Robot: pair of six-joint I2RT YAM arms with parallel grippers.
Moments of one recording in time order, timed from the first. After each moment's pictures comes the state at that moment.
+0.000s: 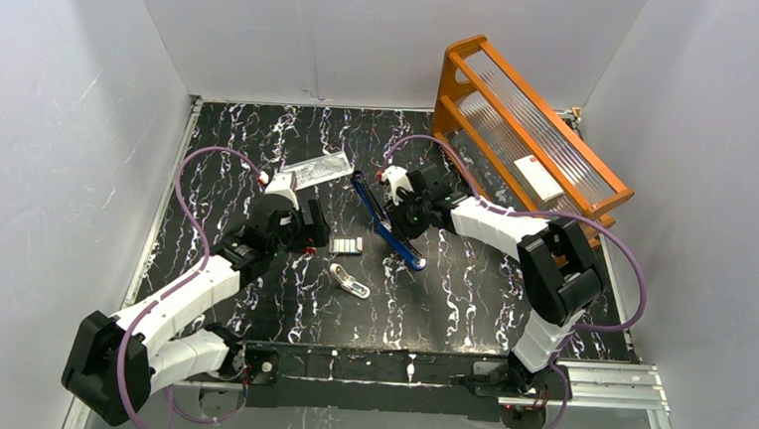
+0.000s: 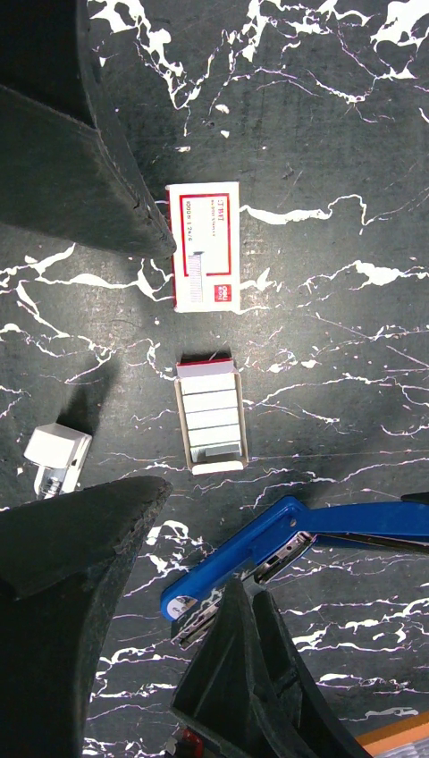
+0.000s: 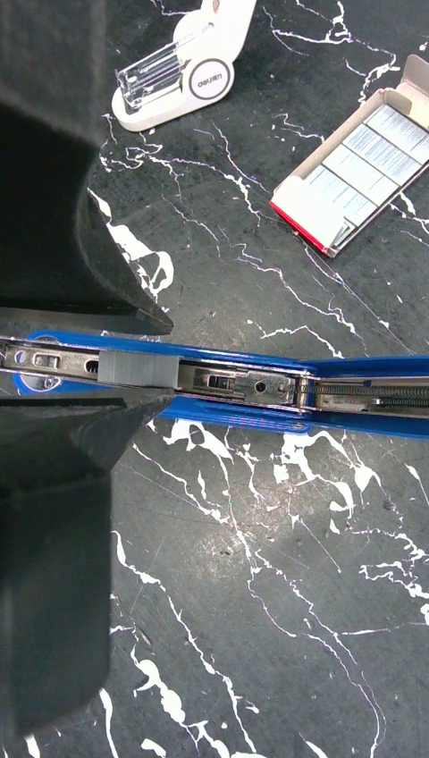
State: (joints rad) left arm -0.51 1.04 0.60 -0.19 -0.16 -0.54; right arm 0.66 1.75 1.12 -0.29 -0.26 -0.11
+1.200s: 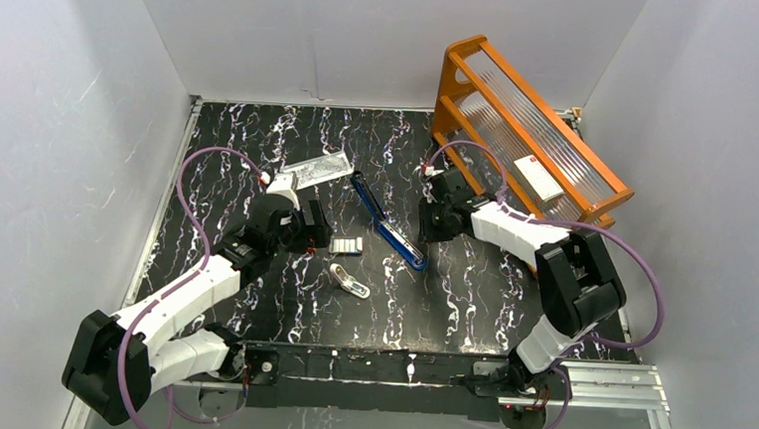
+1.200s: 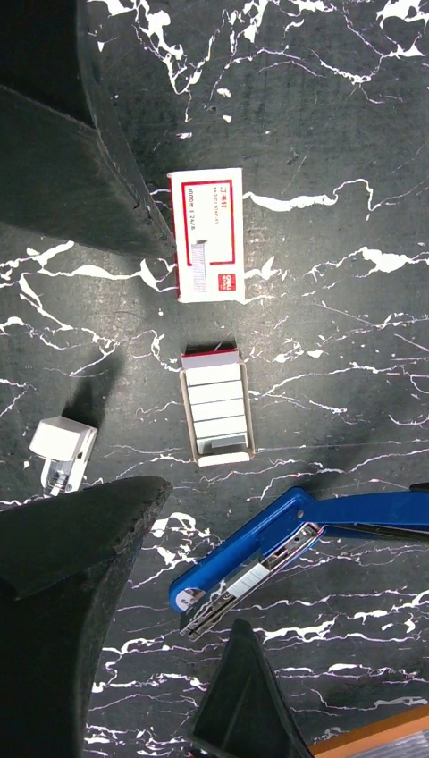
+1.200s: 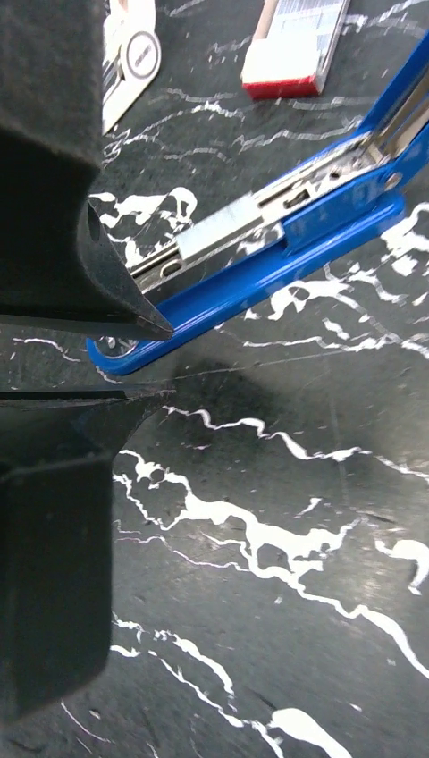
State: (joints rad) left arm -0.51 1.04 0.60 -0.19 -0.13 -0.54; right arm 0.56 1.64 1.01 -0.37 -0.10 0.31
